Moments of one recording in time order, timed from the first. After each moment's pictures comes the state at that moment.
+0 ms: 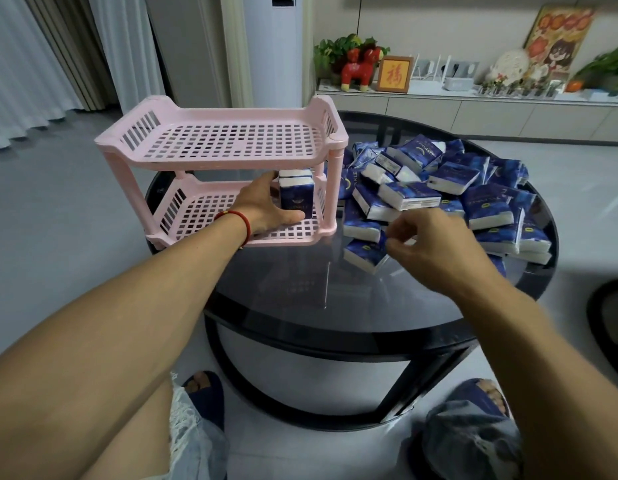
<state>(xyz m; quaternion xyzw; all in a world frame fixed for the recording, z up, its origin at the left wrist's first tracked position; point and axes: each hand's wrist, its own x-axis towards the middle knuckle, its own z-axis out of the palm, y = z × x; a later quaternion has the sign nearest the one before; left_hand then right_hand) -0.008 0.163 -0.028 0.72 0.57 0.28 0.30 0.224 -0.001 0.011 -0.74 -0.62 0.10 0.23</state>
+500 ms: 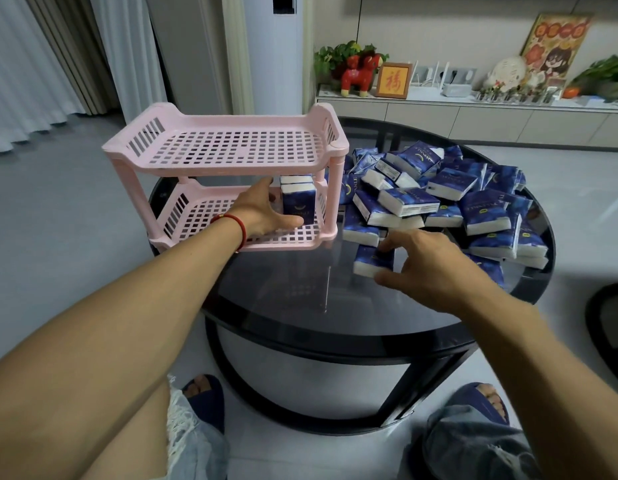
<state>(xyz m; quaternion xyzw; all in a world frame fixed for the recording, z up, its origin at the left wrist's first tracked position) -0.016 0.158 -0.018 0.71 0.60 0.23 0.28 0.232 -0.004 0.000 -0.69 -0.70 0.11 0.13</state>
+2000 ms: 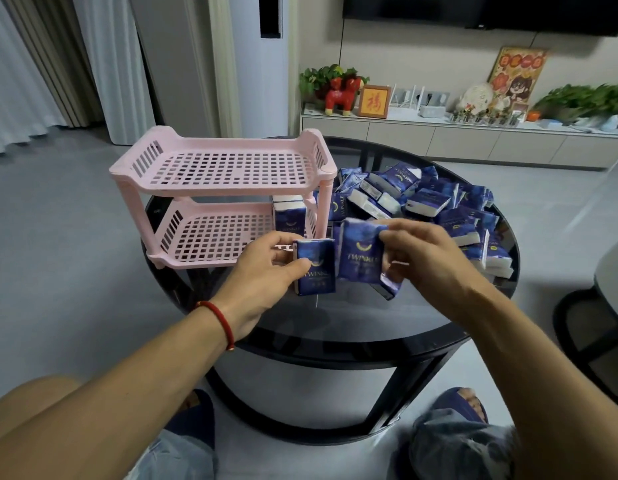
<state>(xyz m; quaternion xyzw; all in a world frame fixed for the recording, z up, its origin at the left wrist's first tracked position) -0.004 0.023 -0.002 0.57 0.49 0.40 0.52 0.228 -0.021 0.028 -0.52 -0.52 0.45 0.50</state>
